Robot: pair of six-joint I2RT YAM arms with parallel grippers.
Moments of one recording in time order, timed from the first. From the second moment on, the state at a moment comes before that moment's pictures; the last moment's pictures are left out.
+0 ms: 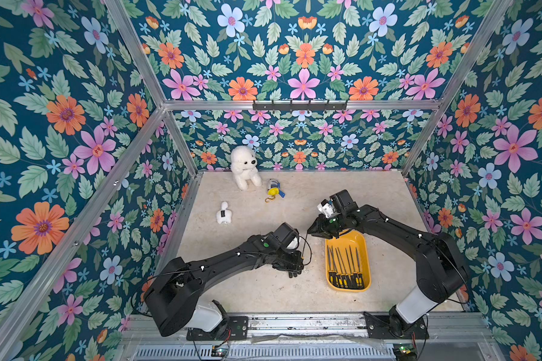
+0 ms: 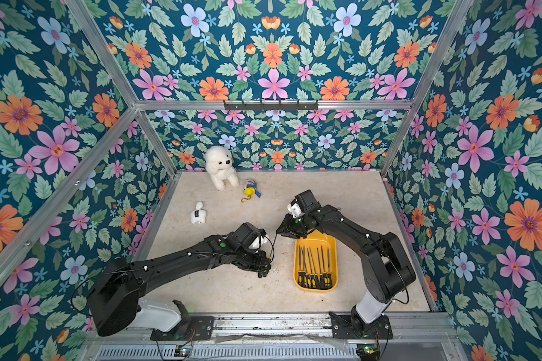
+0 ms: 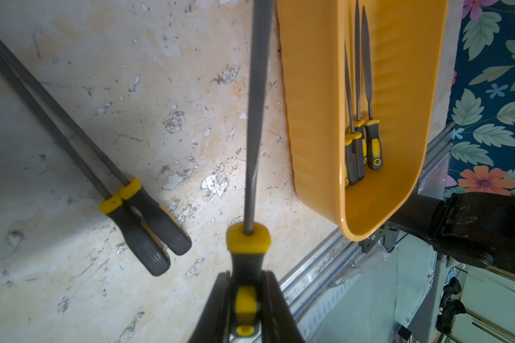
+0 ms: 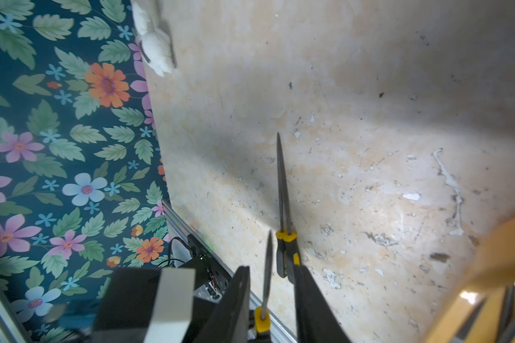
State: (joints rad) left arm -0.89 1.42 0.87 -0.51 0.36 -0.66; right arm 0.56 1.63 1.15 -0.48 -0.60 0.73
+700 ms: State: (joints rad) left arm -0.89 1.42 0.87 -0.51 0.38 -0.65; right arm 0.60 1.79 1.23 -0.52 -0.58 0.73
